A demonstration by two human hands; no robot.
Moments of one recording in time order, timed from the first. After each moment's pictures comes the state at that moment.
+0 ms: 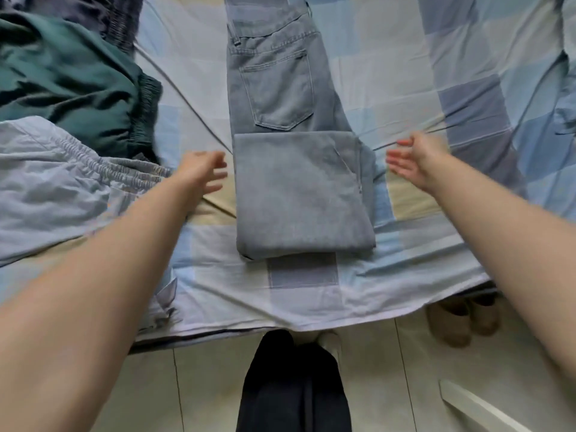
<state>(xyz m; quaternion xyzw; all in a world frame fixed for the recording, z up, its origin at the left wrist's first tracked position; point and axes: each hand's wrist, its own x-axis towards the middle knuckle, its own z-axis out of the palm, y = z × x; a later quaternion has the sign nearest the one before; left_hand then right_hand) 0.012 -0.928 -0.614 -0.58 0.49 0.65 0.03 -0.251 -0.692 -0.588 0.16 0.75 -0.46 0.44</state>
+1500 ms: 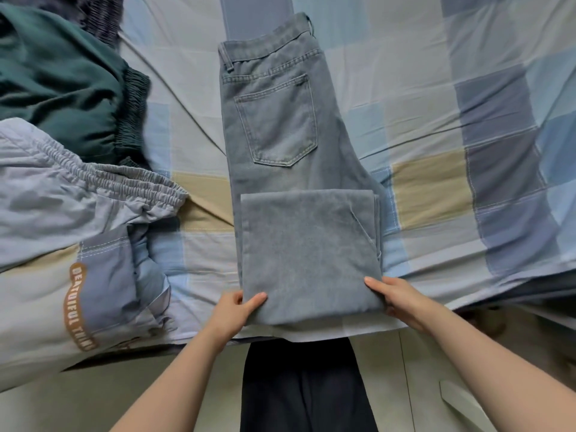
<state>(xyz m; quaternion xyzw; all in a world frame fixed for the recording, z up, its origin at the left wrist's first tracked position) 0.125 -0.749 -0.662 -0.59 0.50 0.59 0.23 -0.124 -0.534 -0.684 0.15 0.71 -0.27 0.64</state>
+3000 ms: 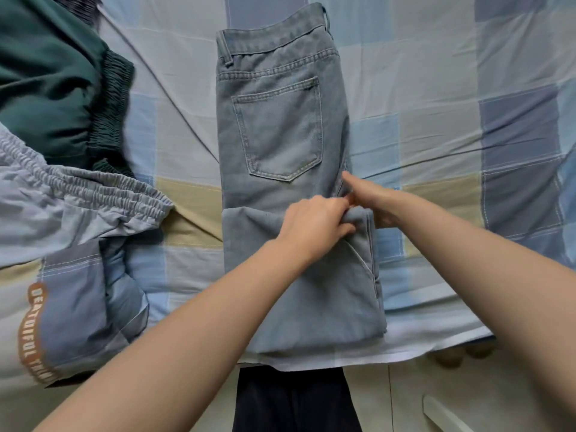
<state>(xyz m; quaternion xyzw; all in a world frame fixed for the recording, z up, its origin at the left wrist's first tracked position) -0.104 -0.806 -0.637 -0.24 0.90 0.31 0.20 -0.242 -0.746 -0.682 0.08 0.70 -0.18 0.68</state>
